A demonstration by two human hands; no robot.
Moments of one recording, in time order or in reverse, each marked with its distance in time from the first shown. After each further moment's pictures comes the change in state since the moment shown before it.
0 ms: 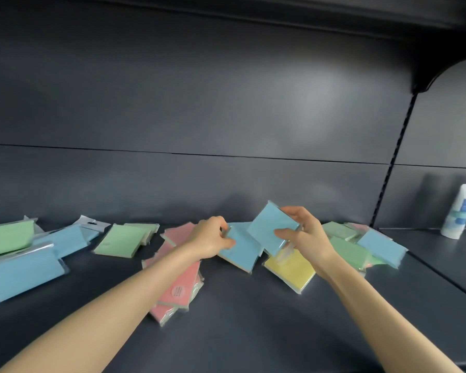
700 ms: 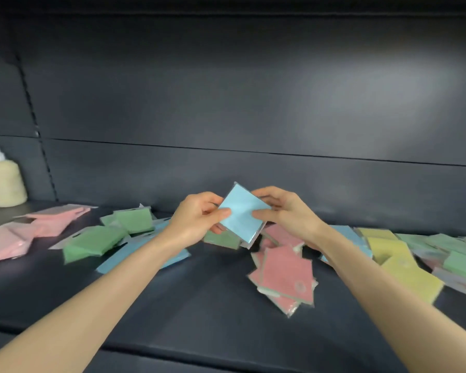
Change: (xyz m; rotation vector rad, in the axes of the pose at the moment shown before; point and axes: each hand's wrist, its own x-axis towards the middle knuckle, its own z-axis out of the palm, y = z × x) left_hand -0.102 -0.099 -0.151 -0.425 0.261 0.055; right_hand 0.016 -0.072 0.191 -0.063 -0.481 -0.157
